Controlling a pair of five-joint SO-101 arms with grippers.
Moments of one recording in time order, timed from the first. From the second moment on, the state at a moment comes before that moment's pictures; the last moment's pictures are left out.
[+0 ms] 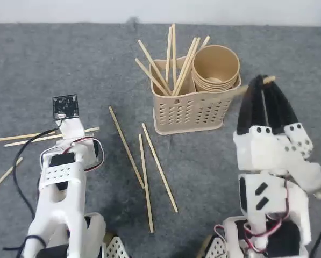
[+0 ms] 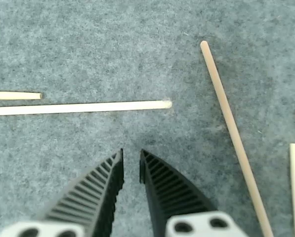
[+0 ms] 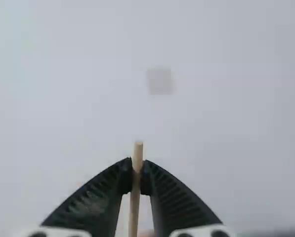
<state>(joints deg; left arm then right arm) -17.8 -32.9 70.3 35.1 2.9 -9.8 -86.8 51.3 23.1 -19.1</state>
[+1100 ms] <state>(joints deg) -17.8 -32.9 70.3 35.1 2.6 -24.4 -36.0 33.4 24.4 -10.9</state>
